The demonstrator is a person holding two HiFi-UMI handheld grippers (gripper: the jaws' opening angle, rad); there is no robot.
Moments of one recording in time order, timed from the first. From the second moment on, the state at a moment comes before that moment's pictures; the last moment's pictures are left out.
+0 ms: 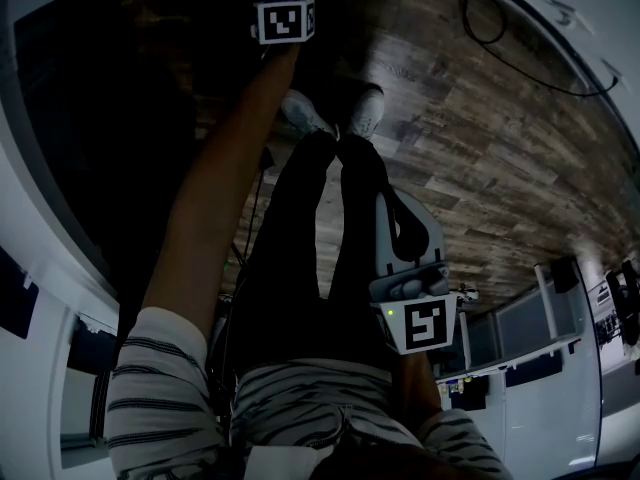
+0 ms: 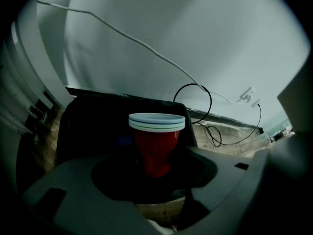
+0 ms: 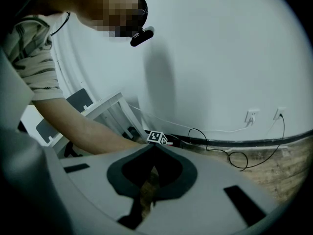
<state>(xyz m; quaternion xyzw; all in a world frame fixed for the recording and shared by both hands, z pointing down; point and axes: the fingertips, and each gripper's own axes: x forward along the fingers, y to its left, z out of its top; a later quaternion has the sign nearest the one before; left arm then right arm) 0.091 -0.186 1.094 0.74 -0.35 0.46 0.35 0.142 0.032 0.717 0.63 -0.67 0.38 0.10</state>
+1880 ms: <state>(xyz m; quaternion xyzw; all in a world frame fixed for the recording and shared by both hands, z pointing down) 0.090 -0.209 1.071 0.73 -0.36 0.45 0.36 0.144 0.031 0.711 0.63 -0.67 0.37 0.10</state>
